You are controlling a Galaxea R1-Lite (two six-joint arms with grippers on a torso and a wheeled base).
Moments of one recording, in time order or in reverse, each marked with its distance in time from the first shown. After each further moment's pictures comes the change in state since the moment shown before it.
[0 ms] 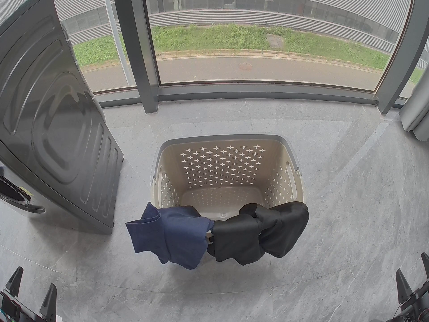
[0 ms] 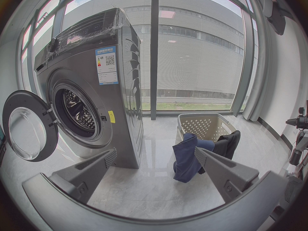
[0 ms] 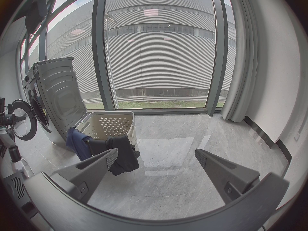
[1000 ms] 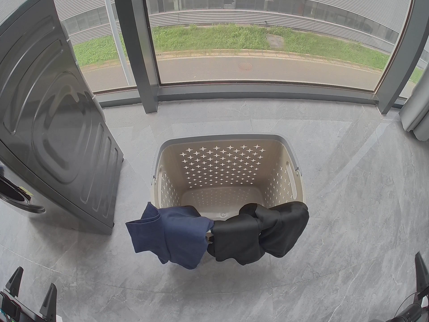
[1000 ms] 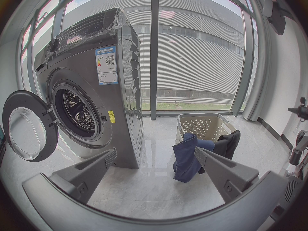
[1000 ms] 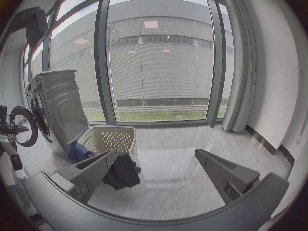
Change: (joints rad) left arm 0.000 0.000 0.000 0.000 0.000 0.001; right arm 0.001 0.026 -0.103 -0.055 0.008 0.010
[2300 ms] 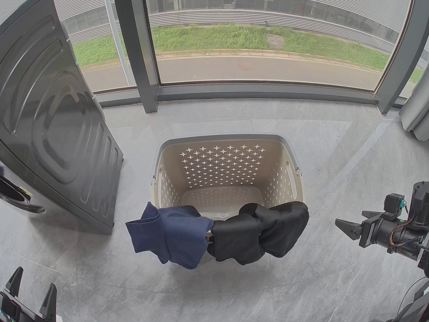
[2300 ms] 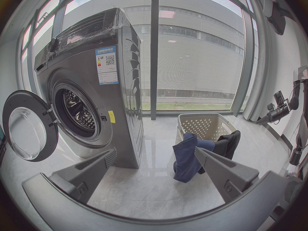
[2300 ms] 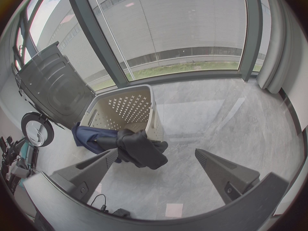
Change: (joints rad) left arm 0.000 0.000 0.000 0.000 0.000 0.000; right arm 0.243 1.337 -0.098 -0.714 0.023 0.148
